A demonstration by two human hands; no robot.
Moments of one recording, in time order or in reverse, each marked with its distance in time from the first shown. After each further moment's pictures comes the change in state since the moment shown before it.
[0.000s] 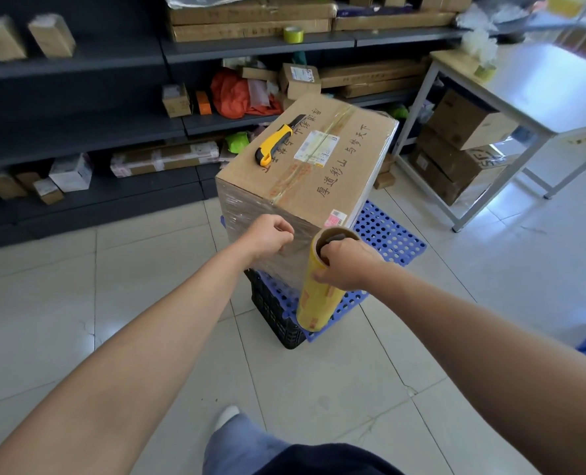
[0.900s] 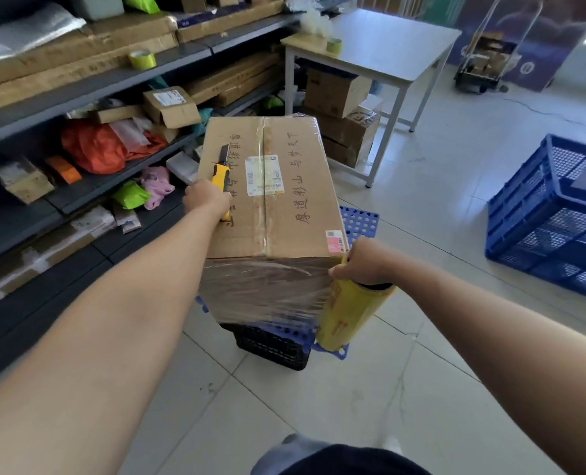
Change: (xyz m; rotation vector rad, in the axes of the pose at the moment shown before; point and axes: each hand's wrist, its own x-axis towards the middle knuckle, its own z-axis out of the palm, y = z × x) left_hand 0.215 0.031 -0.094 0.460 0.206 0.028; right_hand 0.048 -0.019 -0.016 0.494 0.014 0.706
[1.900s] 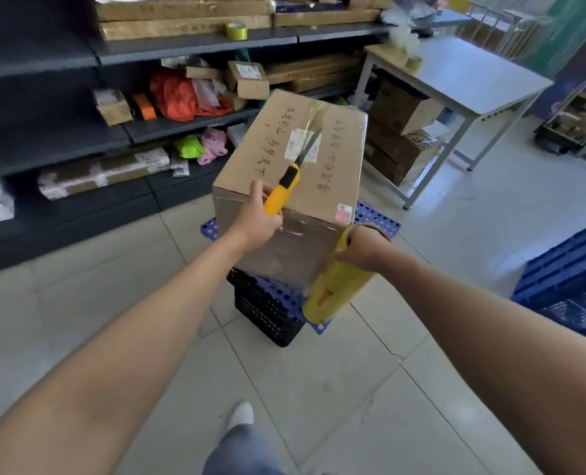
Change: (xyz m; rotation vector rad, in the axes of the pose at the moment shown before) left_hand -0.208 -0.035 0.004 -0.588 -0.153 0.217; right_hand -0.046 0.013 0.012 -0.154 0.047 -0.213
